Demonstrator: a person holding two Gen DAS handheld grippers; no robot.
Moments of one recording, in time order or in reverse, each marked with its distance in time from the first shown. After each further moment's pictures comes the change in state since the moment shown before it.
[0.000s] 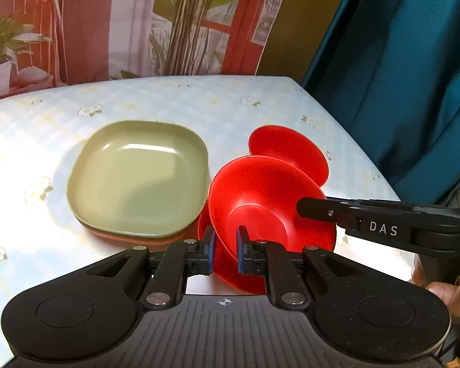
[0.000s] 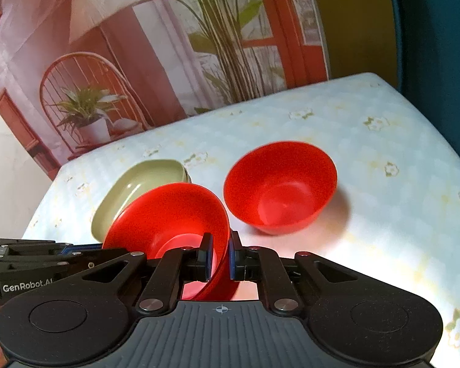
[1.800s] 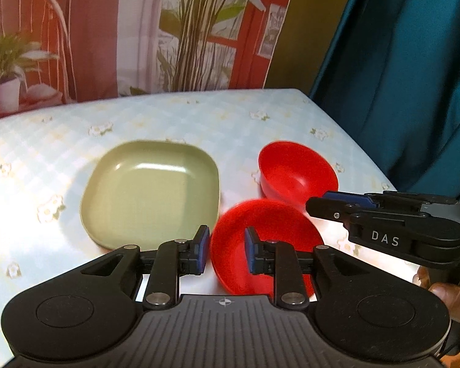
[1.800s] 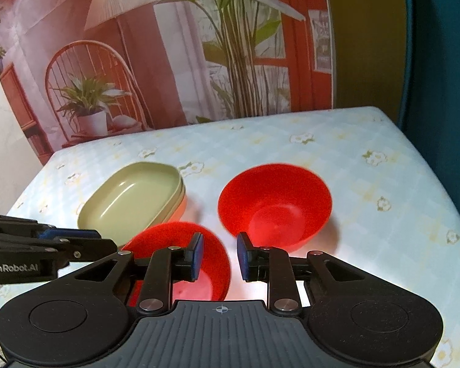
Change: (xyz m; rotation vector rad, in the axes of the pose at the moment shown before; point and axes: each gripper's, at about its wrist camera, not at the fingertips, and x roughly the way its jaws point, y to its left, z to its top) left arm -0.004 -0.005 0.011 0.021 -0.060 0.057; right arm 0.003 0.007 0.004 -0.155 -0.059 -0.055
